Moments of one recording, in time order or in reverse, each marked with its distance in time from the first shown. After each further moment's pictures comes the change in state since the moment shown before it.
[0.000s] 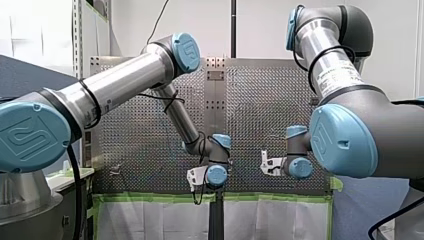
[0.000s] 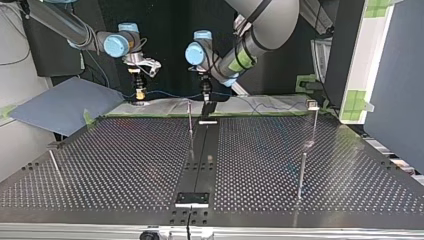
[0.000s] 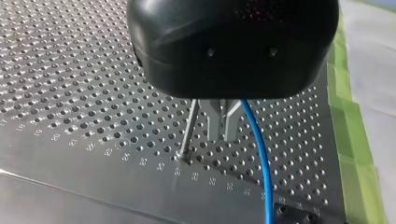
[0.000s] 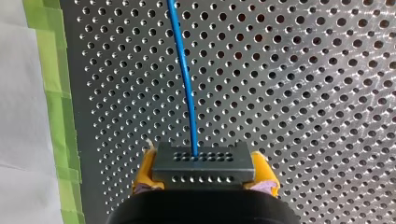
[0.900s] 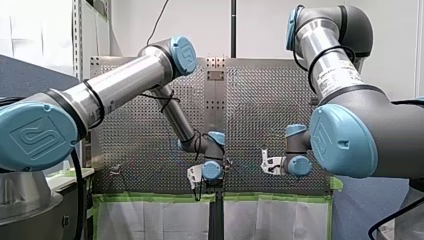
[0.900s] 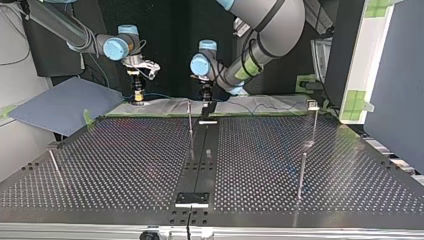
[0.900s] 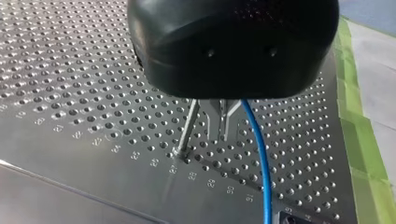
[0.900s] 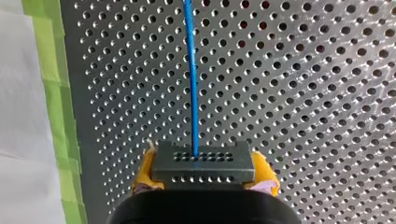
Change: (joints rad) left arm 0.065 -0.009 0.046 -0.057 0.160 -0.044; right arm 0.000 0.000 -0.029 0.049 0.033 -0.006
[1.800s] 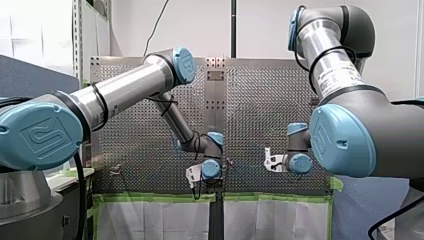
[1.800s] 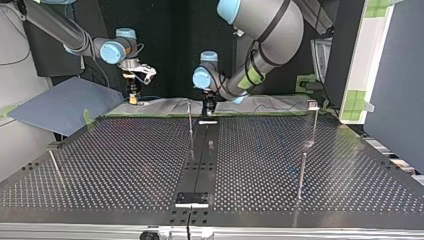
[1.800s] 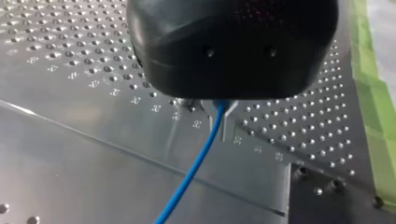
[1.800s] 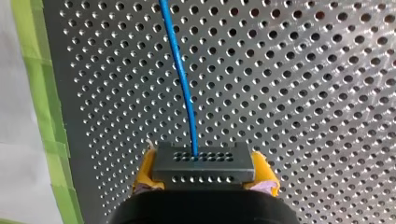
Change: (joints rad) left arm 0.050 -0.058 0.124 -0.087 0.007 -0.026; right arm -0.020 0.000 -0.032 0.018 0.031 0.015
